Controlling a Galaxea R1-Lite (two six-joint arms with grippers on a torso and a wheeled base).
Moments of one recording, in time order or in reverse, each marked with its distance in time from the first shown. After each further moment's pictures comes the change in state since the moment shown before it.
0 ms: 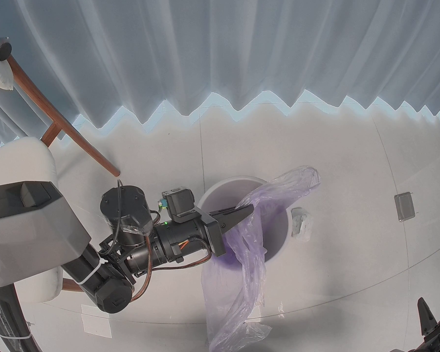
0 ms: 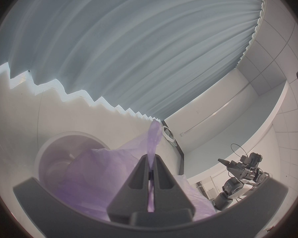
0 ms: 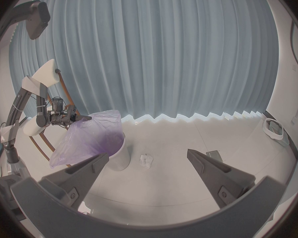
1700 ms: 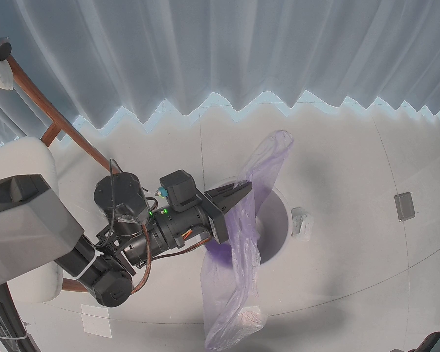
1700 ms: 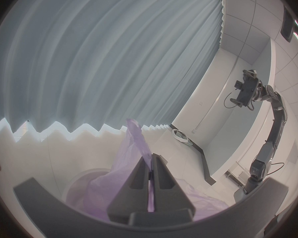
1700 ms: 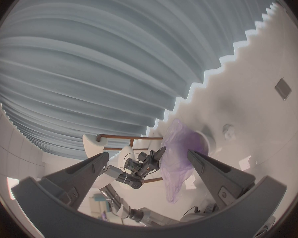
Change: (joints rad) left arm -0.006 -0.032 -0.054 0.000 0.081 0.304; right arm 0.166 0.869 -1.014 0.285 0.399 0.792
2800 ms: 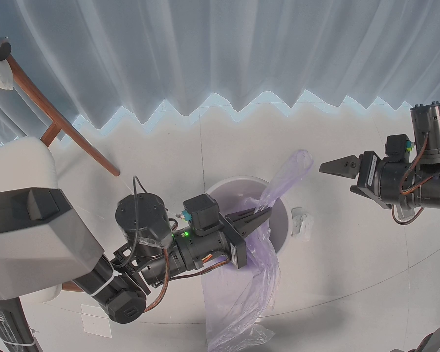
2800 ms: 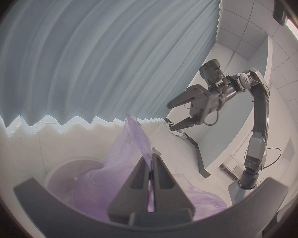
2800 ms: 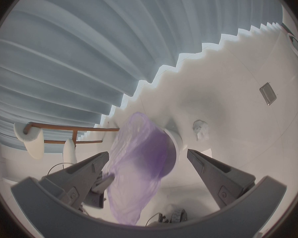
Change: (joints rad) left arm -0.090 0.042 0.027 -0.001 0.032 0.041; right arm 0.155 0.586 0.036 -0.256 -0.369 -0.126
